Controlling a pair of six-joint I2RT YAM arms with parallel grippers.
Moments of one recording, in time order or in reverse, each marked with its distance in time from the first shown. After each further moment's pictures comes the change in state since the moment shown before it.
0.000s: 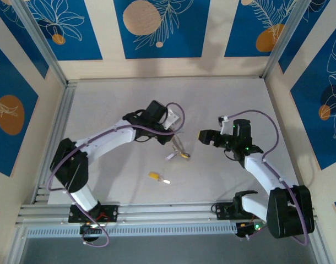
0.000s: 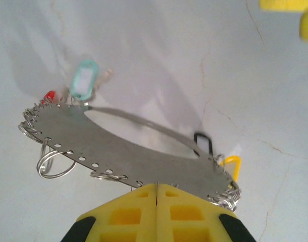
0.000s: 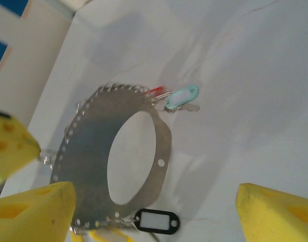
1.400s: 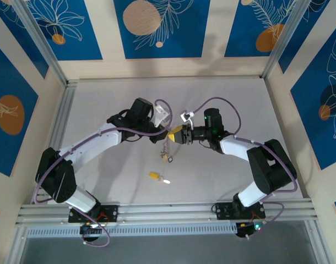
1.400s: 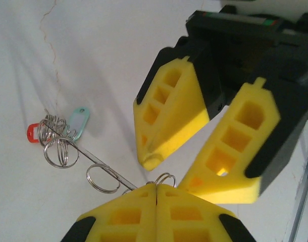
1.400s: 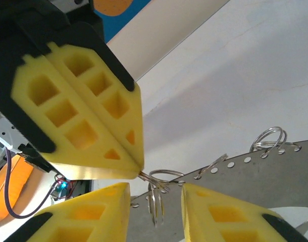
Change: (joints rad) left arm 0.080 -0.133 -0.105 0.090 0.168 0.027; right arm 0.257 0.447 0.193 0.456 -0.417 -0.091
